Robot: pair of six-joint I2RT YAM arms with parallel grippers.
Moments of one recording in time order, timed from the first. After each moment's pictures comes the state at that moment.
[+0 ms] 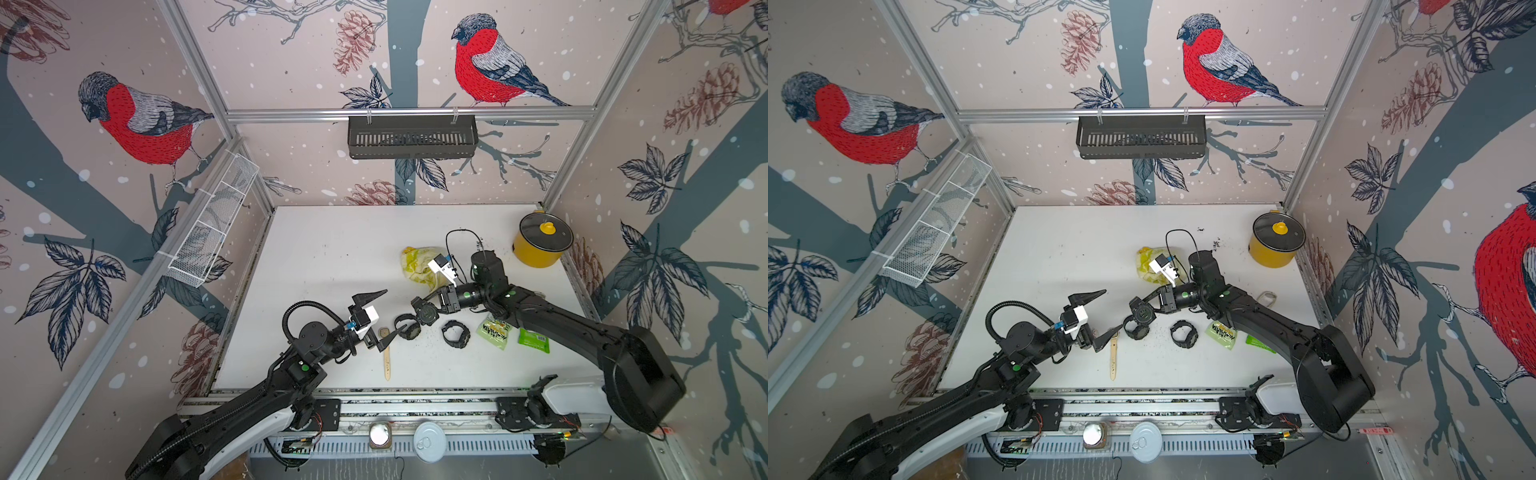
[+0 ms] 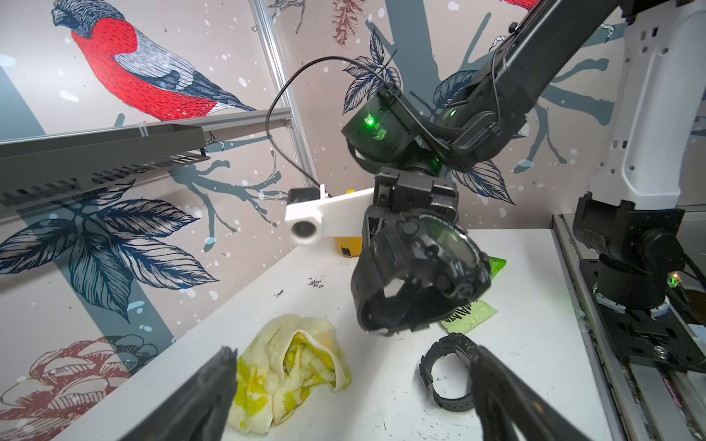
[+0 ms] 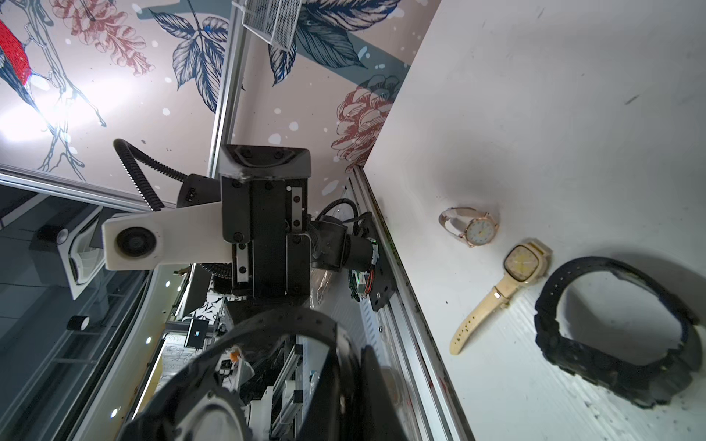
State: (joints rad) left arm -0.76 0.73 0.16 0.72 0.35 0.23; right arm 0.59 1.36 0.73 0.14 -1.12 0.71
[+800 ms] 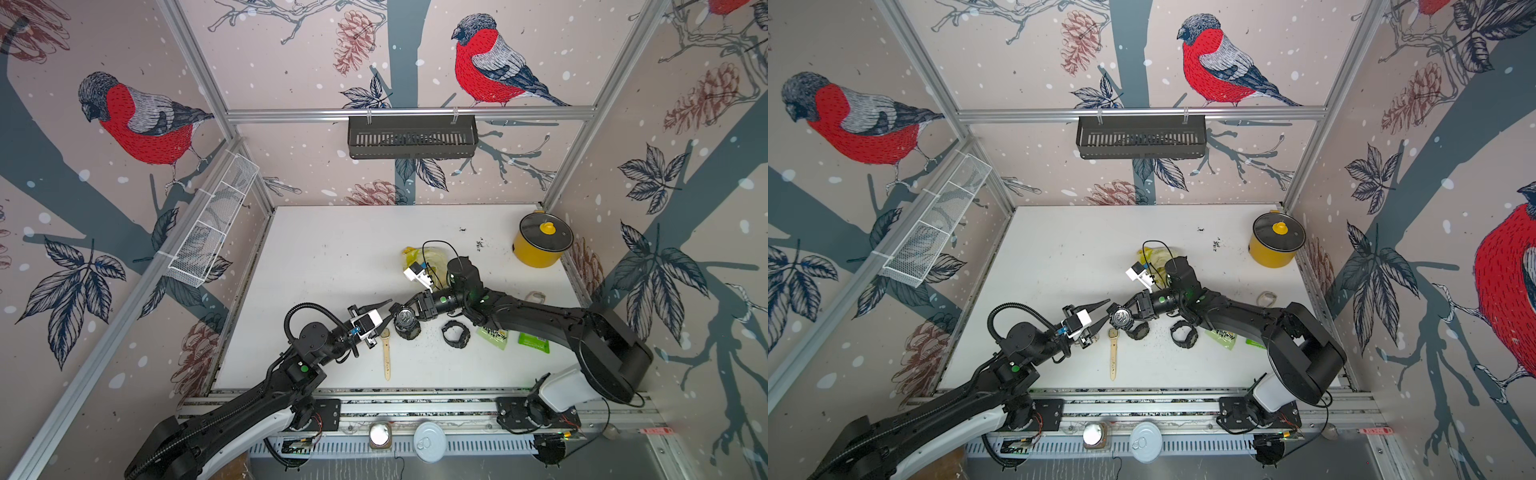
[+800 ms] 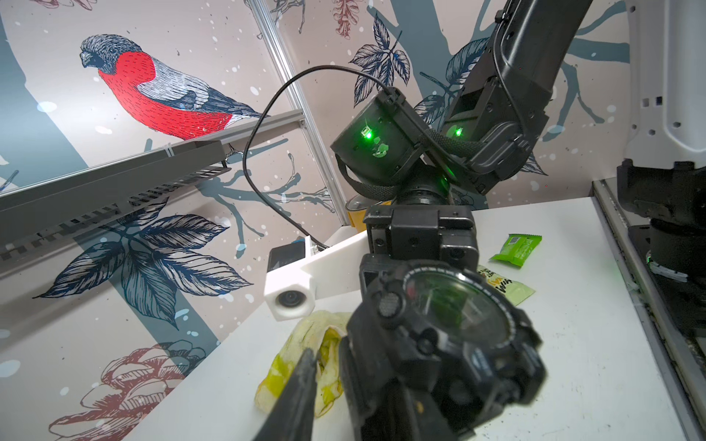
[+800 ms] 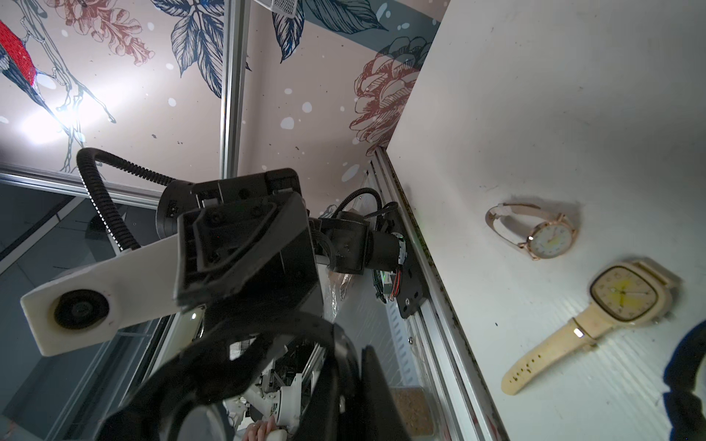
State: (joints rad) left arm -0.77 0.70 0.17 0.68 0.28 0.37; right arm 0.74 1.52 0.75 0.44 -1.07 0.94
